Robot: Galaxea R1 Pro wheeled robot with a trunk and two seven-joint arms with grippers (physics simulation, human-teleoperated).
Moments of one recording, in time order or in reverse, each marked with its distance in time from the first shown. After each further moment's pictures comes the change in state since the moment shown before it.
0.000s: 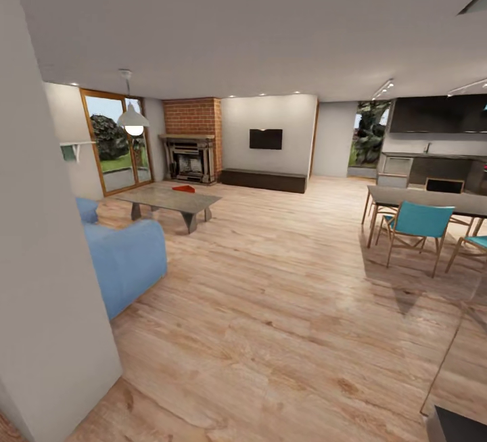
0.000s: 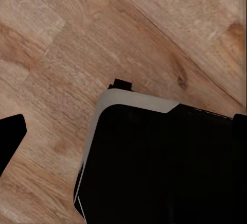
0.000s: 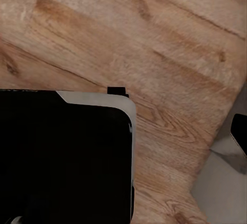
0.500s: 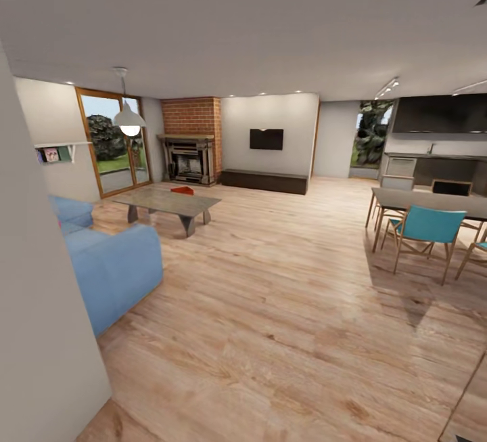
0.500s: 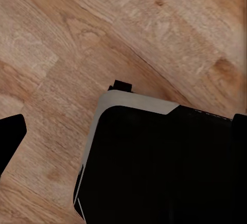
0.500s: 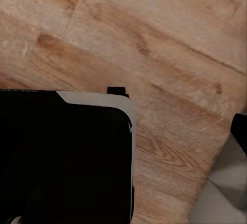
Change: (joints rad) left arm 0.000 0.000 0.000 0.000 0.000 -0.005 0.000; right arm 0.000 0.000 0.000 0.000 -0.001 0.000 0.000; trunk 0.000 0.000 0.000
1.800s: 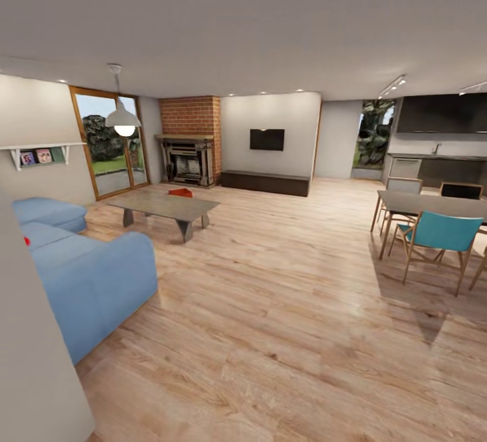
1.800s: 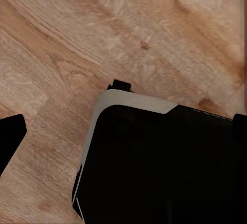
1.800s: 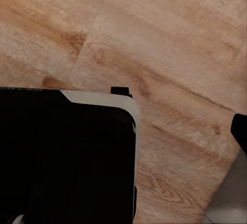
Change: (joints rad) left arm 0.003 0.000 0.000 0.000 0.005 -0.002 -0.005; right arm 0.000 0.011 0.006 -0.002 0.009 0.003 -0.003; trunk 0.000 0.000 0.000
